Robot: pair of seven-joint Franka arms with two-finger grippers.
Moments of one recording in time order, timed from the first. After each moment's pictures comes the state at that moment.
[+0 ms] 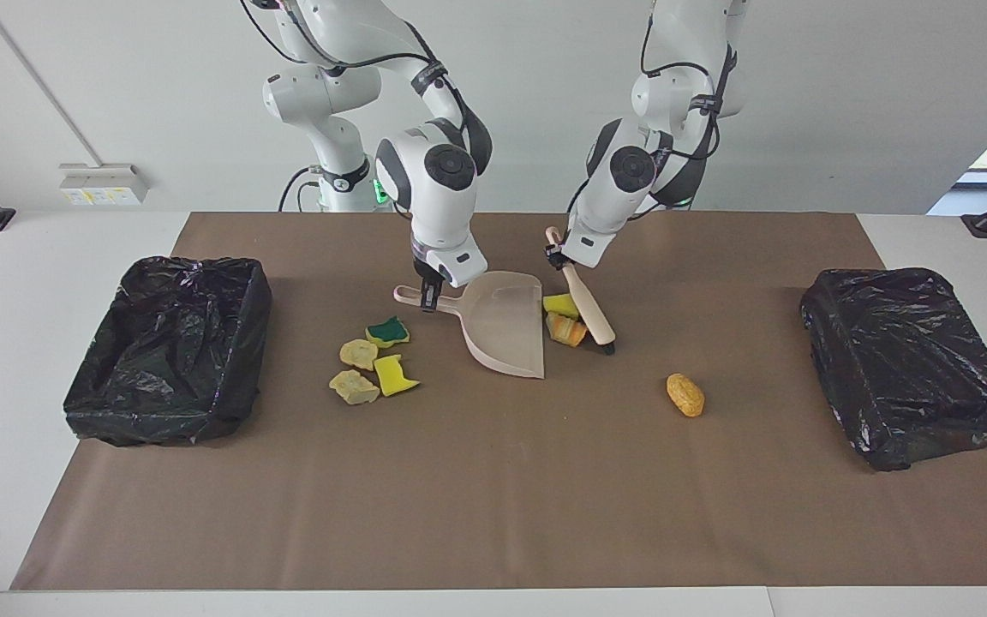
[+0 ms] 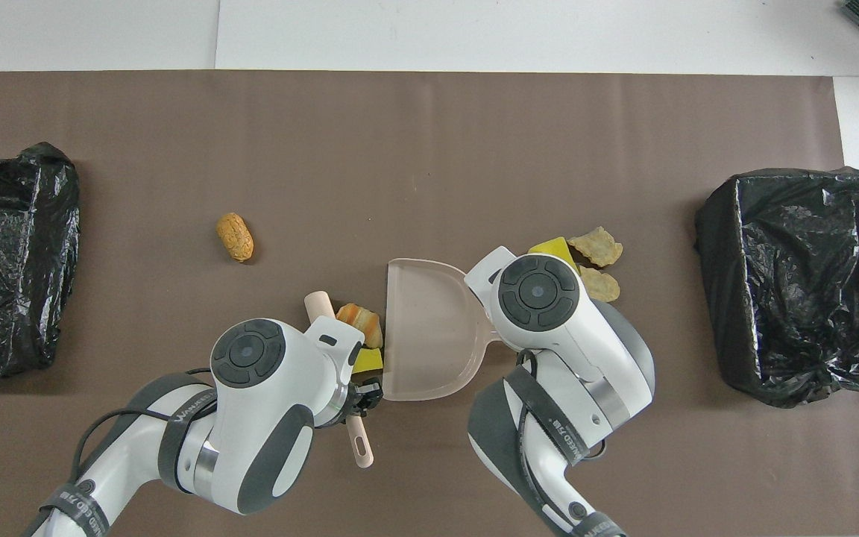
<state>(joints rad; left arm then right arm) -0.03 -0.03 -0.63 -2.33 -0.35 2.14 -0.68 0.42 0.15 0.09 -2.02 -0.14 2.02 -0.88</state>
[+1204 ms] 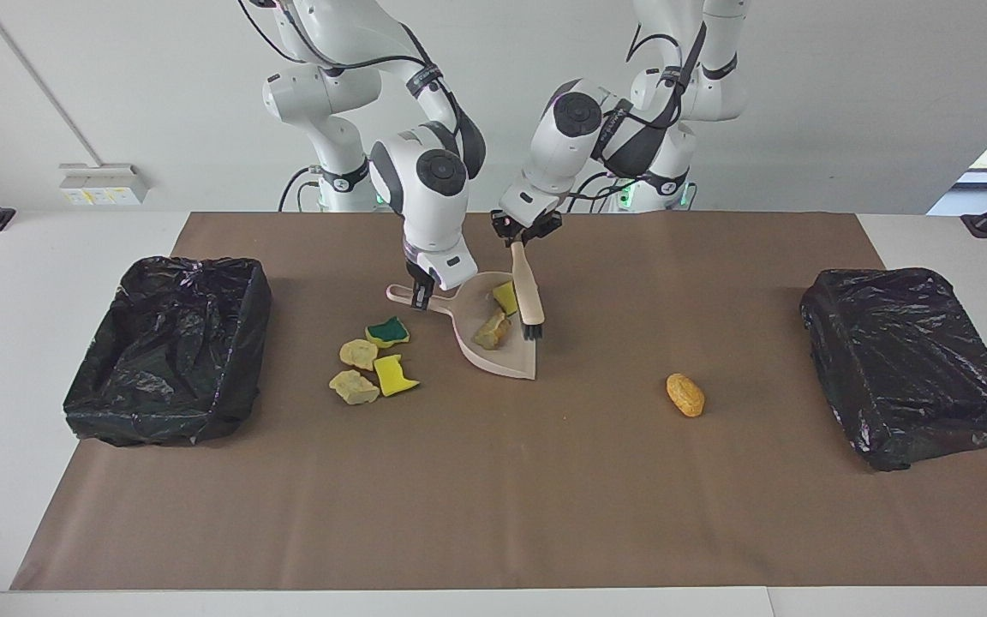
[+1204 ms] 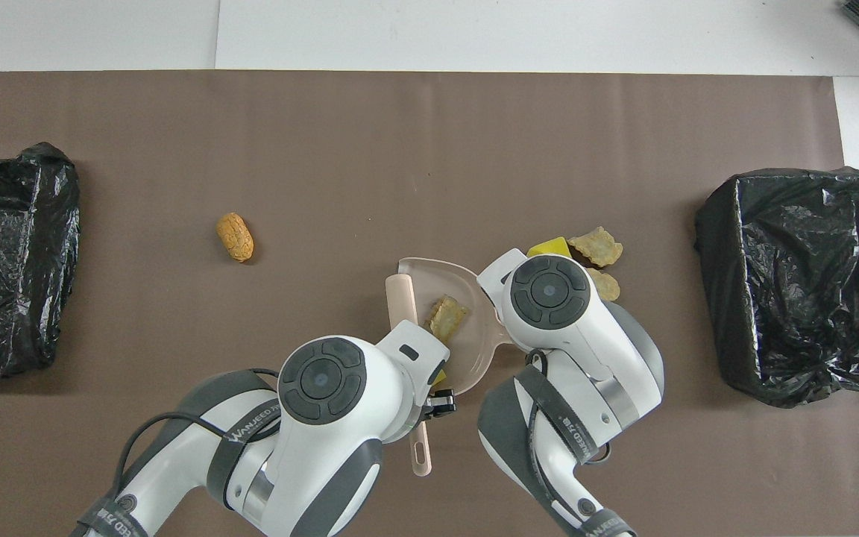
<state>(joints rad) -0.13 -0.02 -0.63 -2.14 -0.33 2.10 -0.68 0.40 0.14 0.09 -2.05 -0.14 2.02 -0.85</state>
